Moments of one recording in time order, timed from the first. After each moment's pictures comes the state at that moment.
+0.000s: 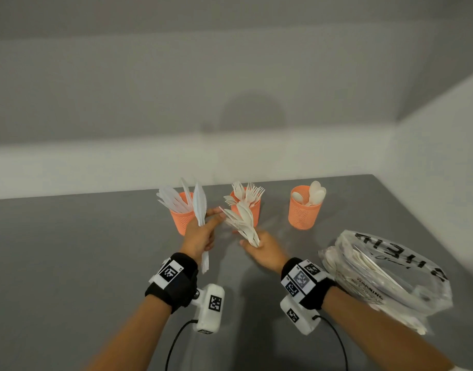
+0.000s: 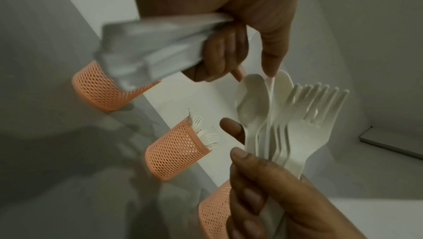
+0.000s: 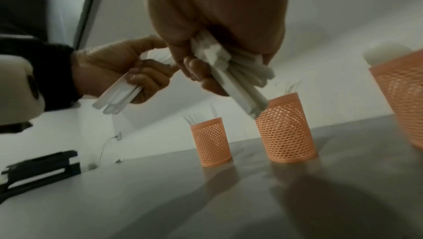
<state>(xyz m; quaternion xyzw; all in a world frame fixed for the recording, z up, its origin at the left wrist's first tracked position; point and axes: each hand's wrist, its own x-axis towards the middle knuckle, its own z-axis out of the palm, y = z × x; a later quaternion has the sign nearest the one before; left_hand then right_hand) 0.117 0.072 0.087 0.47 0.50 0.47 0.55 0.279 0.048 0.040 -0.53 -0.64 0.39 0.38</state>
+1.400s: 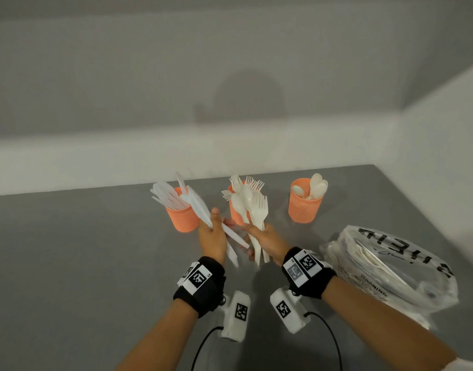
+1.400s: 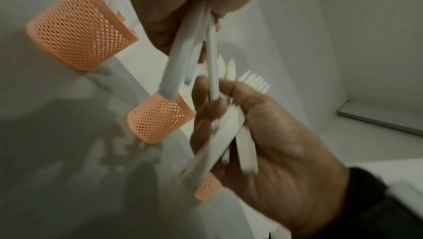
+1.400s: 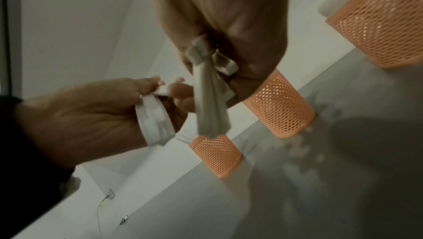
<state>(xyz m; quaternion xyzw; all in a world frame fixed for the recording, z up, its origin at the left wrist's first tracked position) 0.160 0.077 0.056 0.40 0.54 0.57 0.47 0.277 0.062 0.050 -0.55 -0.41 0.58 0.43</state>
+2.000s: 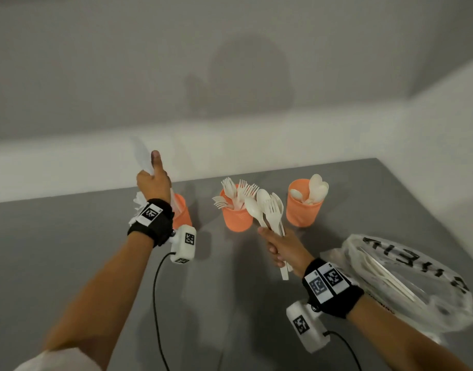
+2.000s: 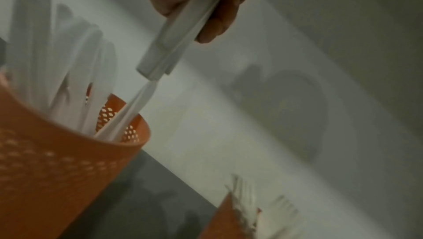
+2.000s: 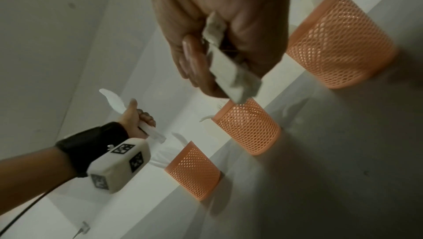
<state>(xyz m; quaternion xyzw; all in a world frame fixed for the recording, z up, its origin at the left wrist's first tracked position) 0.105 0.228 0.105 0.38 0.60 0.63 0.31 0.327 0.066 0.051 -0.59 -0.37 0.58 0.43</state>
